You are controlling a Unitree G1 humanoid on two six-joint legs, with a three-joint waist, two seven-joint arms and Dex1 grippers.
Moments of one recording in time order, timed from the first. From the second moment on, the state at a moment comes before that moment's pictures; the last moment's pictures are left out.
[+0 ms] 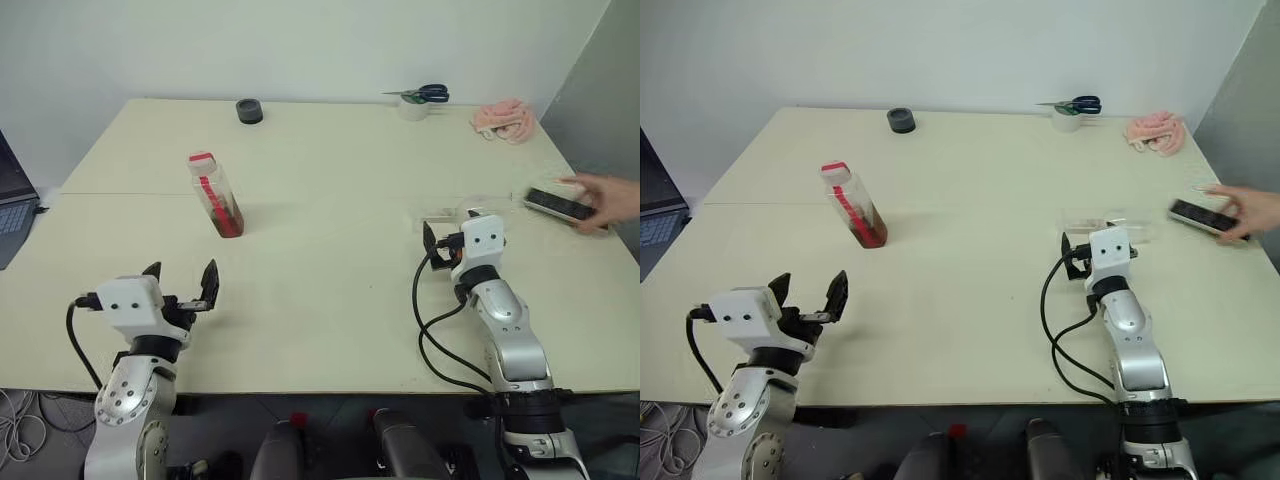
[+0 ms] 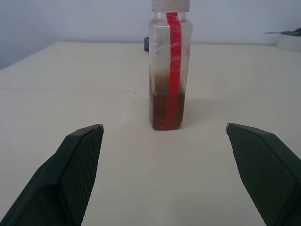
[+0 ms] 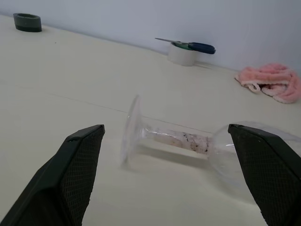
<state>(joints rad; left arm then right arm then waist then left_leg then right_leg) 0.17 0.24 0.31 -0.51 -0.31 0.27 -0.15 -0.28 -0.19 -0.03 -0.11 -0.02 0.21 0.11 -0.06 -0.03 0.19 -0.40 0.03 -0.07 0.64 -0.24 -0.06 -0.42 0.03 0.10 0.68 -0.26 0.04</state>
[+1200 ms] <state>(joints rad) -0.41 0.17 0.20 -0.11 -0.07 0.33 0.09 -0.65 -0.26 0.22 -0.12 0.23 0.43 0.71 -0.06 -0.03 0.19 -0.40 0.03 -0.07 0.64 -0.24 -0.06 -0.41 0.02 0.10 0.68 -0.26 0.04</state>
